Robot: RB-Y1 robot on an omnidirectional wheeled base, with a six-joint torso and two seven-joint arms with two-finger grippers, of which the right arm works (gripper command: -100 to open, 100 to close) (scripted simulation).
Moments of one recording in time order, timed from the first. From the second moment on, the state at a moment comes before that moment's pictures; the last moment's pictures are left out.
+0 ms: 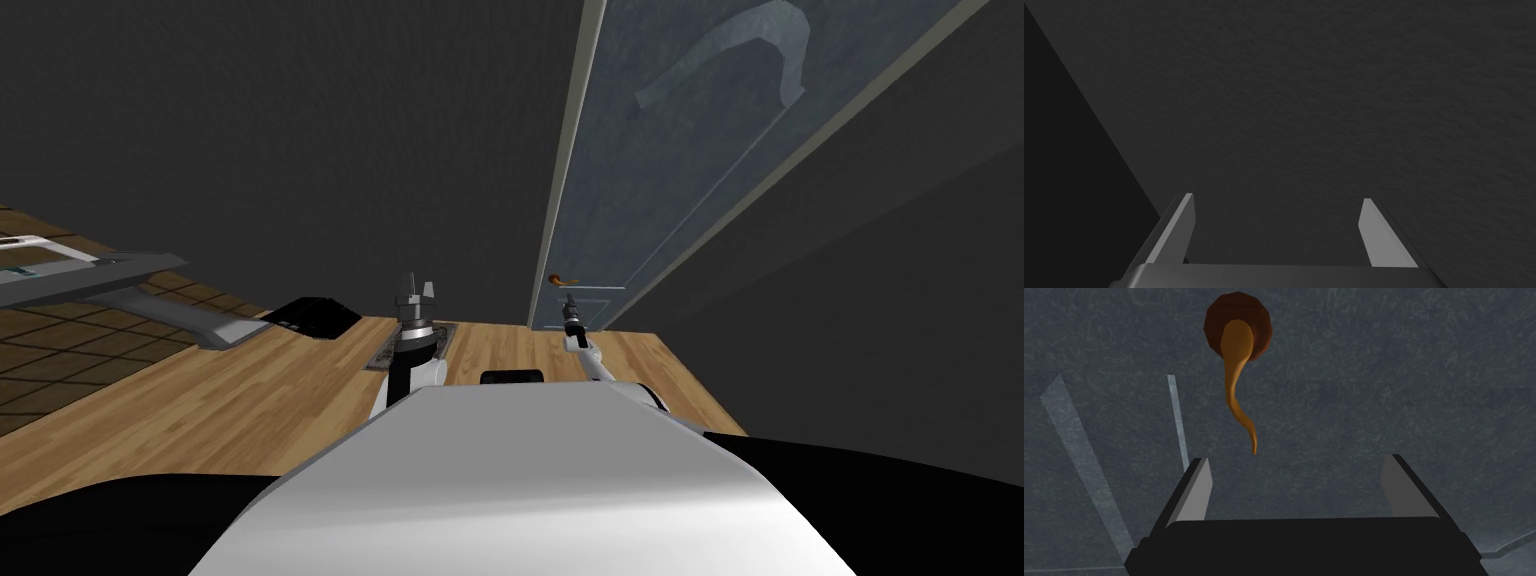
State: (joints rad) arm -0.25 -0.18 -0.18 -0.70 -0.04 -0.69 -0.02
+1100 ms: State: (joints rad) arm -0.31 -0.22 -0.21 -0.52 -0.05 -0.71 -0.02
